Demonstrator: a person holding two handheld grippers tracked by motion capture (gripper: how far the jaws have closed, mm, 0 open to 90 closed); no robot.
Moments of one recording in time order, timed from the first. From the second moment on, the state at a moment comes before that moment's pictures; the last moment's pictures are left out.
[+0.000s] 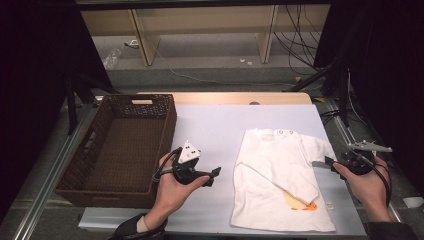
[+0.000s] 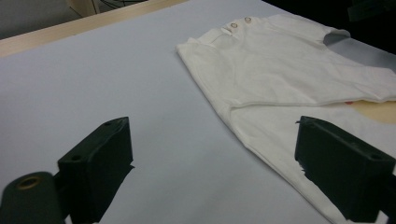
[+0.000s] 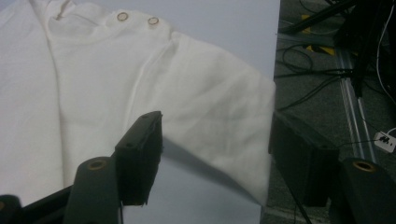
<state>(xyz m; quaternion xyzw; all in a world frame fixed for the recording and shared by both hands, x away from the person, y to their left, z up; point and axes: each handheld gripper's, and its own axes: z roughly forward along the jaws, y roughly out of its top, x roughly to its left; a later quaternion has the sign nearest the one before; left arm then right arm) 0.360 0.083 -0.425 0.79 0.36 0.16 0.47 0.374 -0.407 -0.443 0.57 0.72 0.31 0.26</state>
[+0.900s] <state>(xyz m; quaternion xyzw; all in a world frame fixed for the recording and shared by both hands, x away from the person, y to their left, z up) 0.360 0.085 -0.423 0.79 0.36 0.18 0.47 0.401 -0.410 -0.464 0.61 0.71 0.29 0.22</state>
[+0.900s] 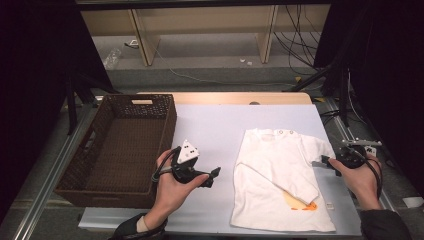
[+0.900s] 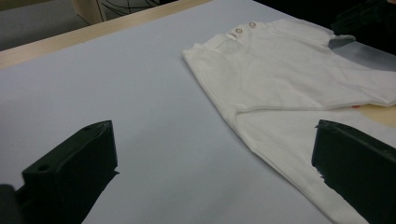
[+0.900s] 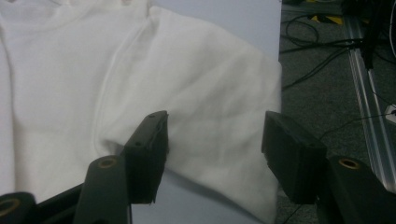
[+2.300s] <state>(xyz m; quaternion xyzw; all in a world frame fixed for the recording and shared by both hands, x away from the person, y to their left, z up) 0.361 0.082 -0.425 0.79 0.36 0.17 0.47 0.404 -0.414 -0.480 0.63 0.68 0.31 0.20</state>
